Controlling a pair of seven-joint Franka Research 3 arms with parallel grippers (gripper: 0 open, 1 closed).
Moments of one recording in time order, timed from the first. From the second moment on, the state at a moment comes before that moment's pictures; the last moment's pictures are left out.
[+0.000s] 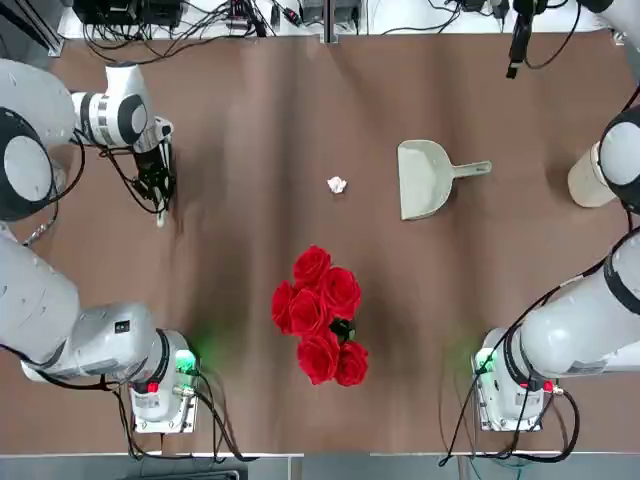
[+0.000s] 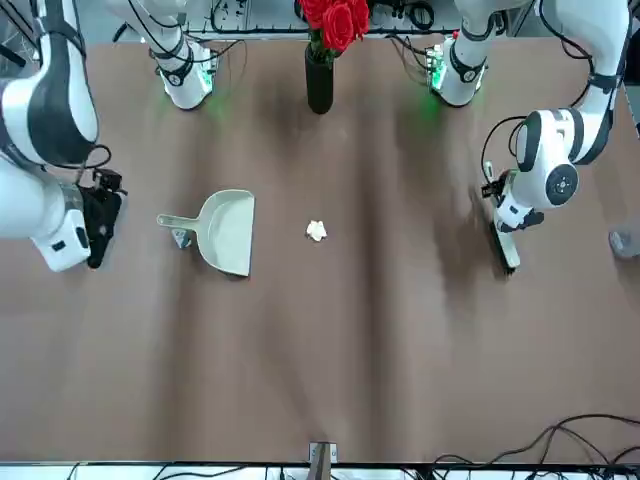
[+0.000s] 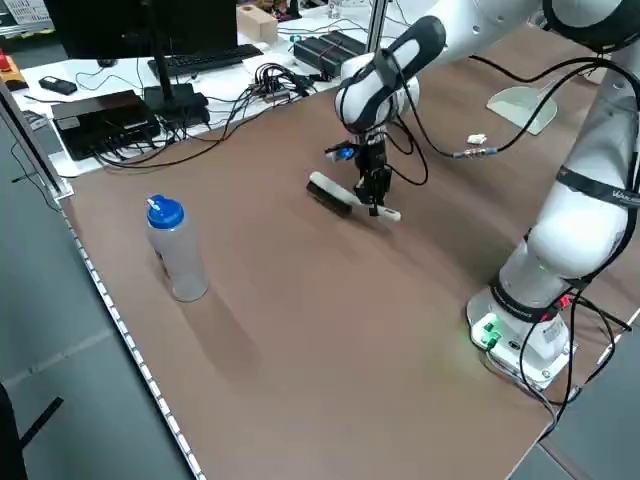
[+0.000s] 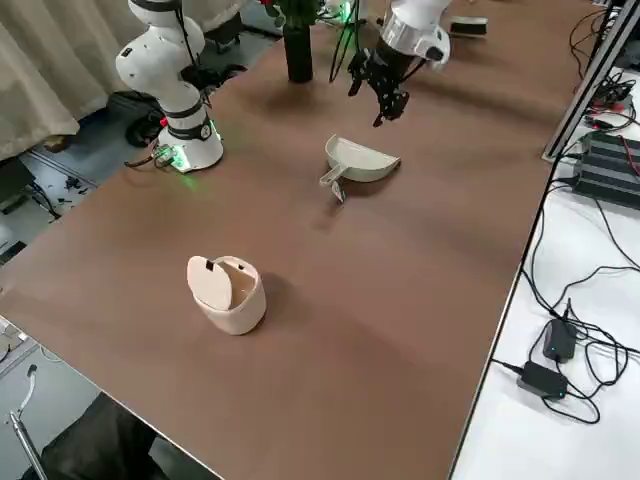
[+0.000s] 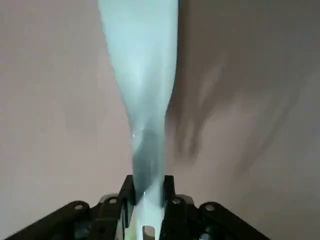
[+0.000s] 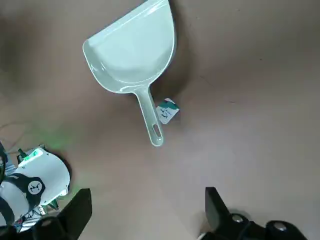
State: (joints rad) left arm 0.13 0.15 -0.11 -2.38 0.11 2.10 -0.23; right arm 0.02 0.29 0.06 -1.51 -0.05 1.45 -1.08
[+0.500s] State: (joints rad) left arm 0.12 0.12 -0.29 -2.28 0.10 2.10 -0.25; right arm 0.02 0.21 0.06 -1.79 -0.05 1.70 -1.20
